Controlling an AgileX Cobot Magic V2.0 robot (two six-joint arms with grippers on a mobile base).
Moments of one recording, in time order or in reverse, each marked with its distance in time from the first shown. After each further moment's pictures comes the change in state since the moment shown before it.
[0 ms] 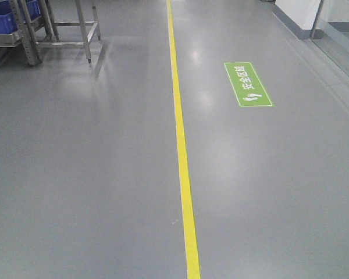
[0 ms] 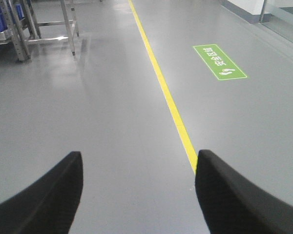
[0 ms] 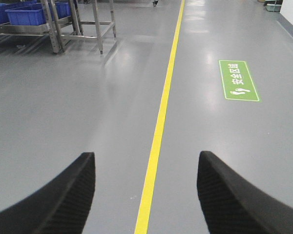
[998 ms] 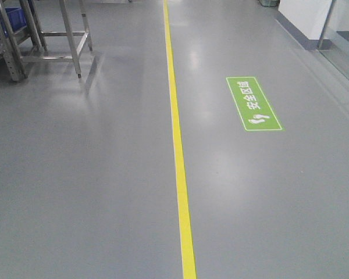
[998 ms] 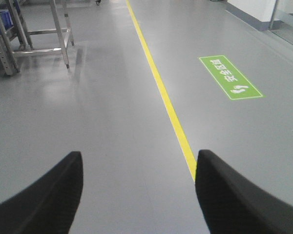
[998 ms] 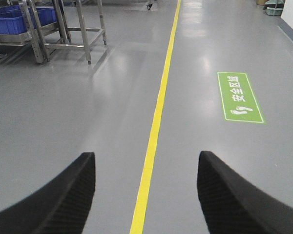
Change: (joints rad) left arm 0.000 0.000 0.000 0.000 0.000 0.000; right arm 0.000 0.000 0.000 0.000 0.000 0.000
